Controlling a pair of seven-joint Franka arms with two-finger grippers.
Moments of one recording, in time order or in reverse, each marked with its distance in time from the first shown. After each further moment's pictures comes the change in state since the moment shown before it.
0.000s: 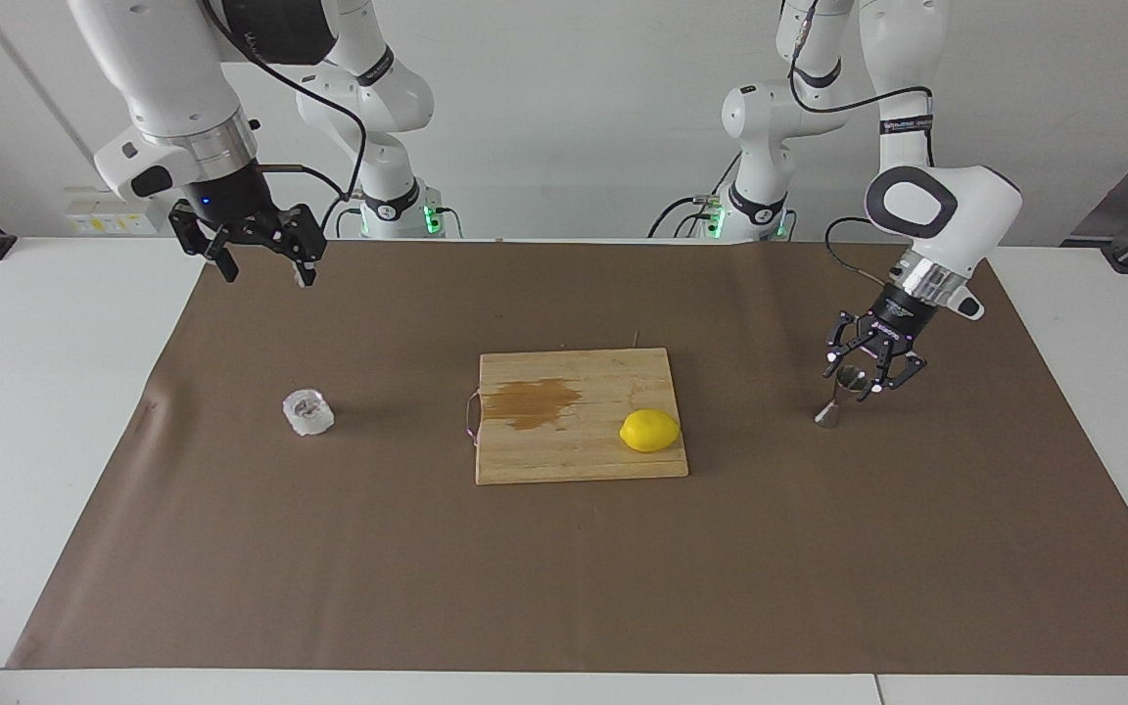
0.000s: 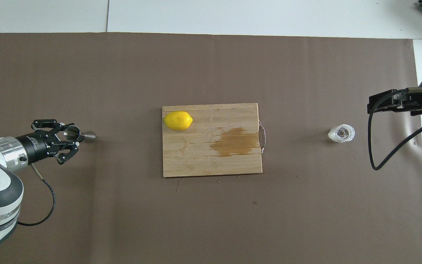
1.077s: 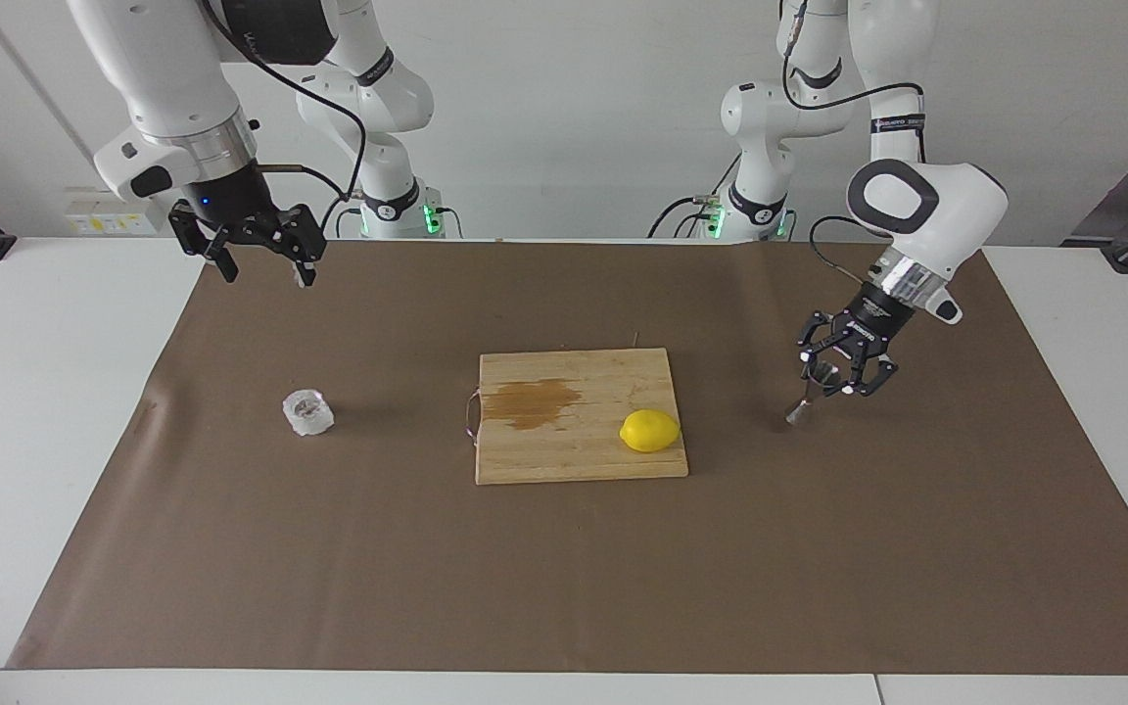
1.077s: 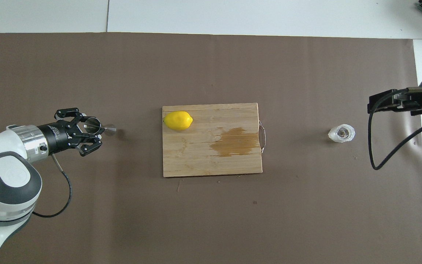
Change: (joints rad) left arm -0.182 0.001 -0.012 0.079 0.000 -0.038 -0.178; right arm 0.000 0.000 0.000 0.000 0.000 0.000 0.000
